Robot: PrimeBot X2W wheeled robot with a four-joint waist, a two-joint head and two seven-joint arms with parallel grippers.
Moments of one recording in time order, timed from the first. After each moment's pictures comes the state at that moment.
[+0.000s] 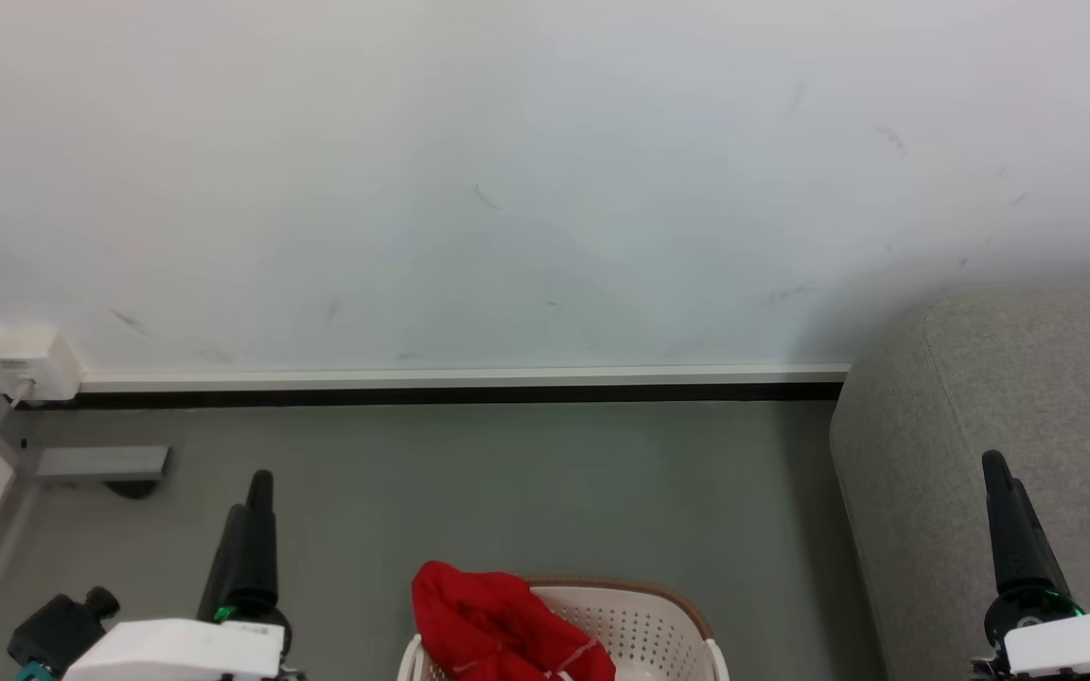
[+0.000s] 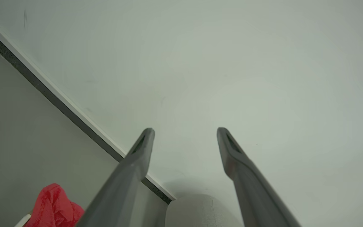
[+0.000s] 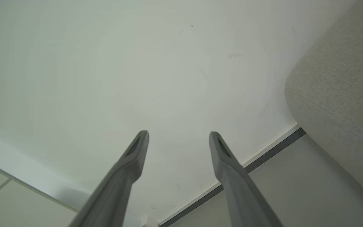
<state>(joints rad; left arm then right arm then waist) -0.07 0.04 0.04 0.12 -1.01 -0.06 -0.07 -0.08 -0.14 0.07 0.10 1.21 0.13 -0.06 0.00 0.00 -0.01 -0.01</state>
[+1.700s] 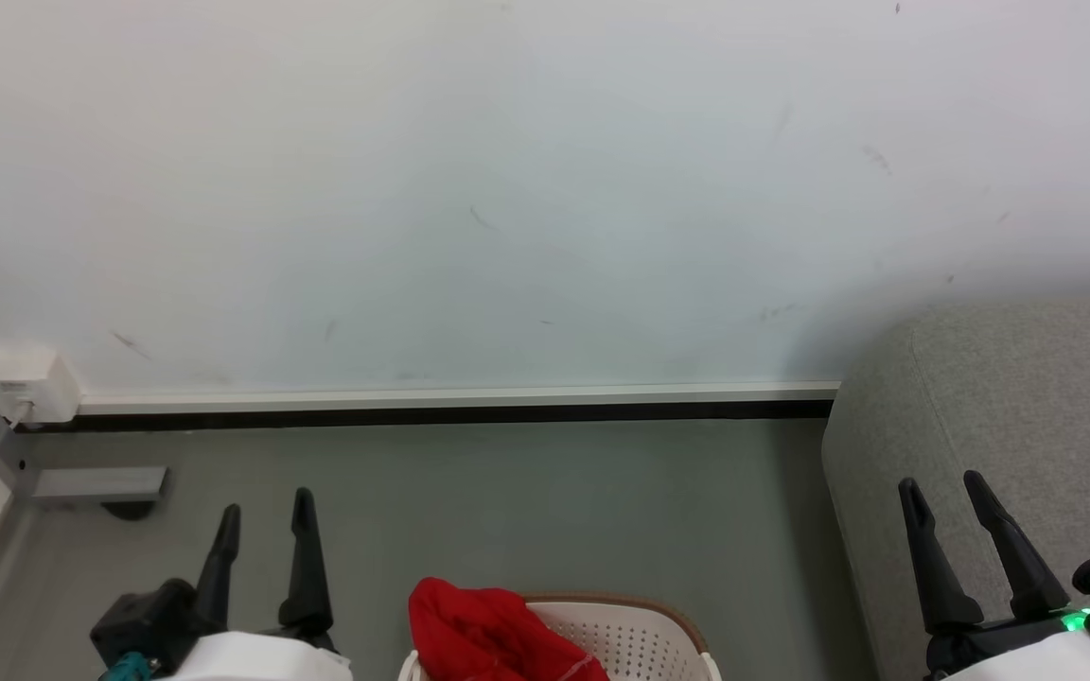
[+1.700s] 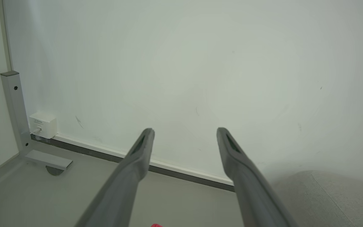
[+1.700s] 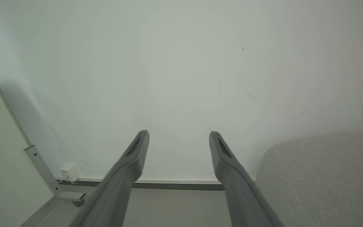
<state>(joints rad) -0.05 0.04 -0.04 0.12 -0.33 0.08 -0.20 -0.08 -0.23 0.20 0.13 0.56 0.13 -0.20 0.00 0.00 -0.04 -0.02</state>
